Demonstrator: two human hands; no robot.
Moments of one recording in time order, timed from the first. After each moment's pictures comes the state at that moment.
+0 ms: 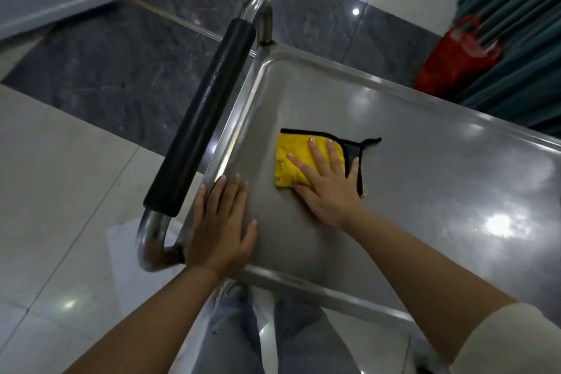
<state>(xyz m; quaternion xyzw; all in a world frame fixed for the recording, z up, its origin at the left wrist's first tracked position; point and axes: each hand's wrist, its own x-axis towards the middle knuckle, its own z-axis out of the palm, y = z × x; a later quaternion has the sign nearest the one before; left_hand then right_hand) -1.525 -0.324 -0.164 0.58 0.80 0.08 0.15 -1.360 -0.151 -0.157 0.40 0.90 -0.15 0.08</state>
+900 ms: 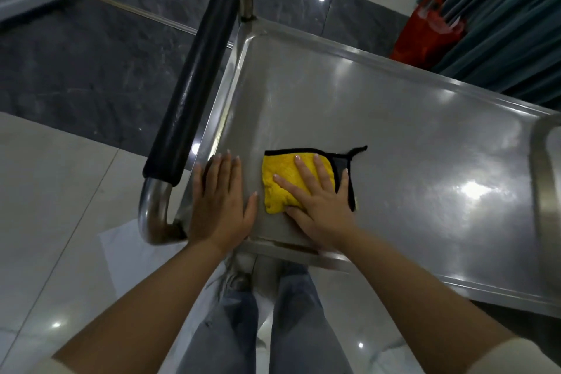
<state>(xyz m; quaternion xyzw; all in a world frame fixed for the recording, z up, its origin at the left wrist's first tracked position) -1.553 -0.320 -0.171 0.60 0.79 0.06 0.10 -1.360 -0.236 -0.151 0.41 0.90 -0.13 0.10</state>
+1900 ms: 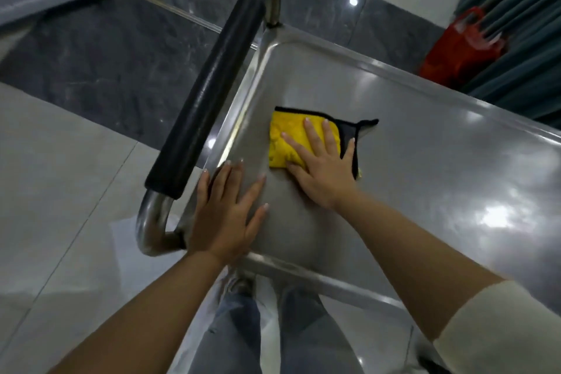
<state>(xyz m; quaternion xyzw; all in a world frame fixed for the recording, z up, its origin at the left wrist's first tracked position) -1.561 -0.313 -0.168 0.62 0.77 0.05 0.11 -1.416 -0.144 -0.162 0.41 0.90 -0.14 0.06</state>
